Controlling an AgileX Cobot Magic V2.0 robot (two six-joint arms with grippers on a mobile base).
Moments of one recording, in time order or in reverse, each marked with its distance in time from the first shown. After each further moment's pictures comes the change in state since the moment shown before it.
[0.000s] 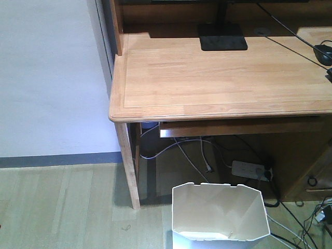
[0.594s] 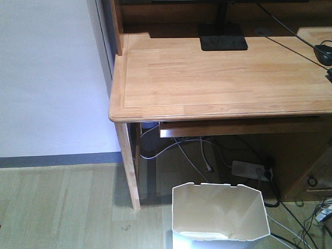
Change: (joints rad) left arm 0.000 0.000 0.000 0.000 0.000 0.000; right arm 0.000 0.088 -0.124 0.000 -0.072 -0.026
